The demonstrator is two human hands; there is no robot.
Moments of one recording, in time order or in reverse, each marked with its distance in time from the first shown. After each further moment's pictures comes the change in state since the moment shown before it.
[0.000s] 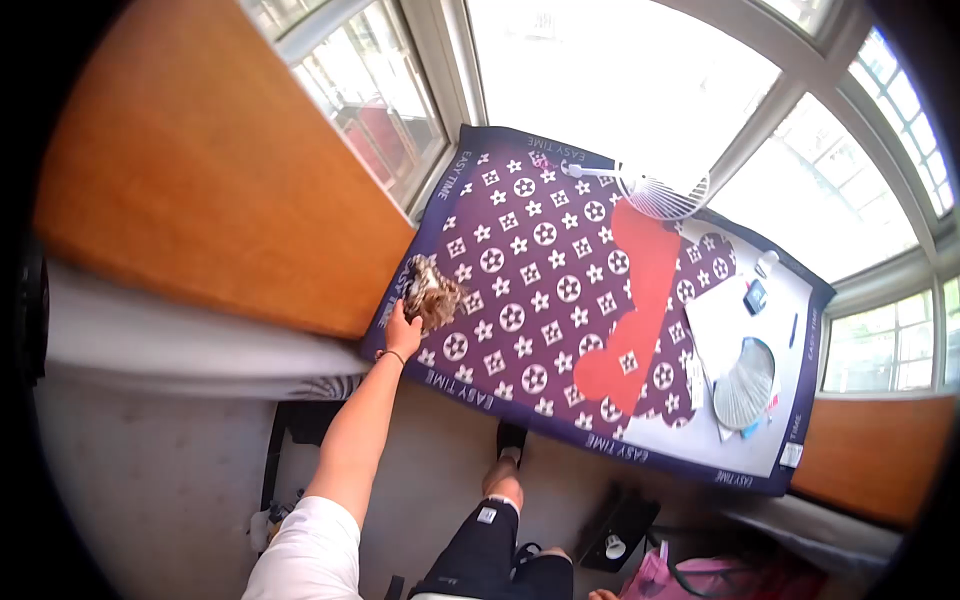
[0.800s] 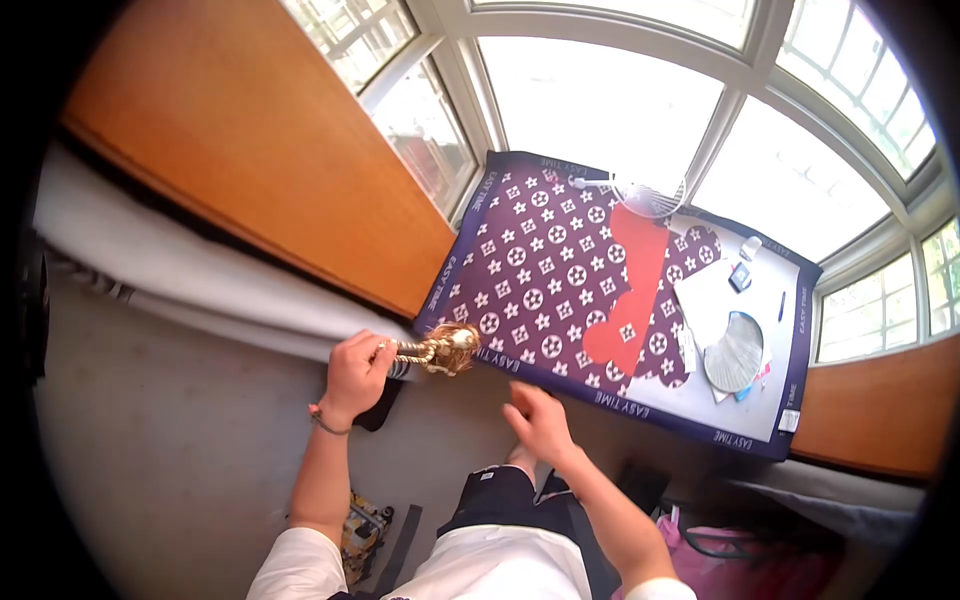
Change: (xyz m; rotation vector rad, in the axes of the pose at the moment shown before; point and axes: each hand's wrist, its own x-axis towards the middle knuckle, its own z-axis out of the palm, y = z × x) left_hand -0.265 0.263 -0.381 0.057 -0.030 0.580; right_hand -0.172 -0.449 0.176 -0.229 -0.305 -1.190
